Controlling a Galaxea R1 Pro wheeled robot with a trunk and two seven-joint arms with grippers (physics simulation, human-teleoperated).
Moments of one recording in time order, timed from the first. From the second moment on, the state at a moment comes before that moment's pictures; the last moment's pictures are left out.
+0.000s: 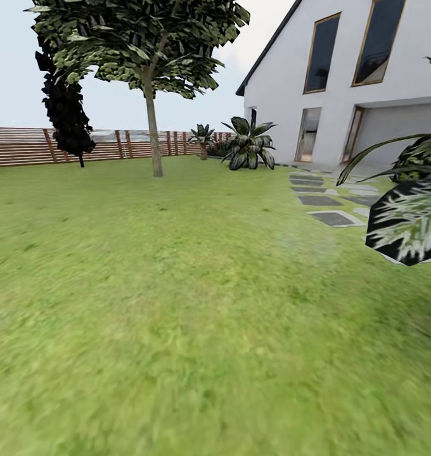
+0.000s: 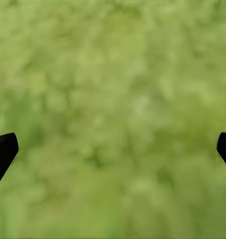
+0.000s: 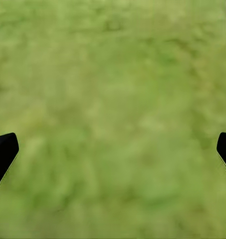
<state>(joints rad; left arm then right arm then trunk) -0.24 0.10 0.02 -0.24 0.01 -0.34 -0.01 -0.07 -0.04 0.00 -0.52 0.00 -0.35 0.00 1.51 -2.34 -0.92</state>
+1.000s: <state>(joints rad) -0.24 0.10 0.02 -0.24 0.01 -0.34 -0.01 -0.07 -0.04 0.00 -0.52 0.00 -0.35 0.00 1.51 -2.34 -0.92</state>
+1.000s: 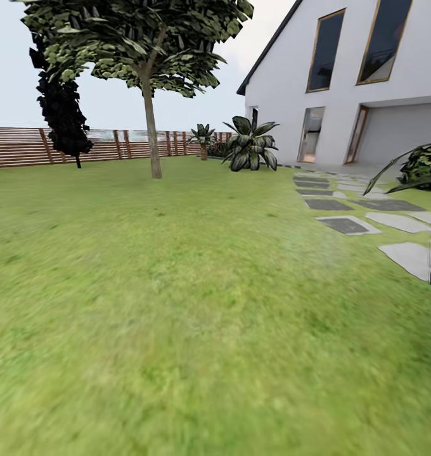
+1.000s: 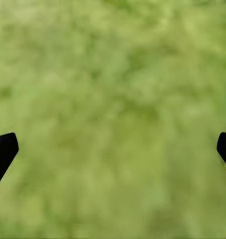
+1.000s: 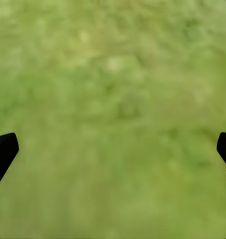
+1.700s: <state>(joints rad) -0.24 0.10 0.02 -0.24 0.01 -0.34 -0.01 -0.07 -0.04 0.00 -0.52 0.00 -0.35 0.00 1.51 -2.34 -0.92</state>
